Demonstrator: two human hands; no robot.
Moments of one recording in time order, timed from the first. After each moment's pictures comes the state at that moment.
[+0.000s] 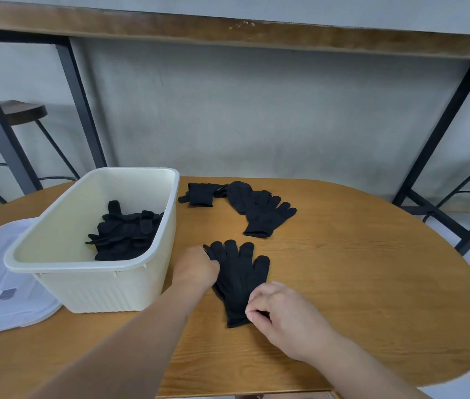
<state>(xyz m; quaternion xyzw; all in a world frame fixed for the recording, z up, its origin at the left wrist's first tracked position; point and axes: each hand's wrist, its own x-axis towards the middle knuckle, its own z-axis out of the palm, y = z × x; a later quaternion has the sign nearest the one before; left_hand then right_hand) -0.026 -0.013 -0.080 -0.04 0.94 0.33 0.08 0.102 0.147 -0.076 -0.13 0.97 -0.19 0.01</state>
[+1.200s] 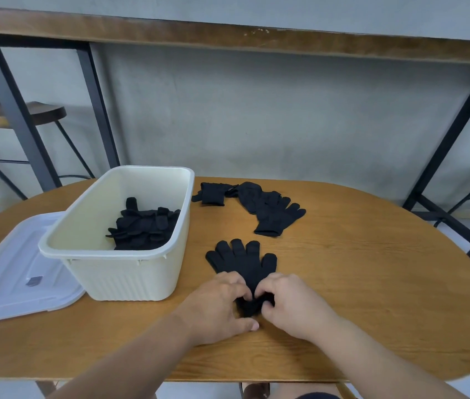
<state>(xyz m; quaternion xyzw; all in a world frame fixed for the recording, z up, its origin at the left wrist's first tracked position) 0.046 -0.045 -0.085 0.37 0.90 0.21 0.04 0.090 0.140 -0.068 -0.09 0.98 -0.20 0.01</state>
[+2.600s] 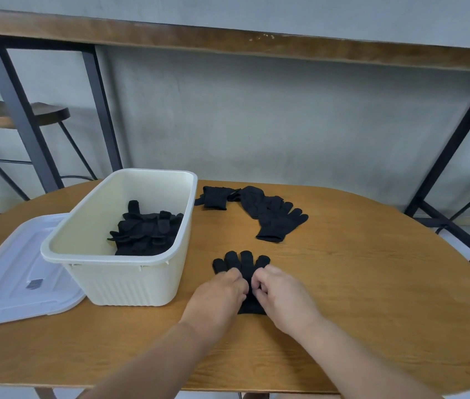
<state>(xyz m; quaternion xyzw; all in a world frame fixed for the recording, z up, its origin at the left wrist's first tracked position) 0.038 -0.032 -0.094 0.31 0.94 0.14 -0.07 0.067 0.126 -0.079 -0.05 0.98 -0.18 -0.06</state>
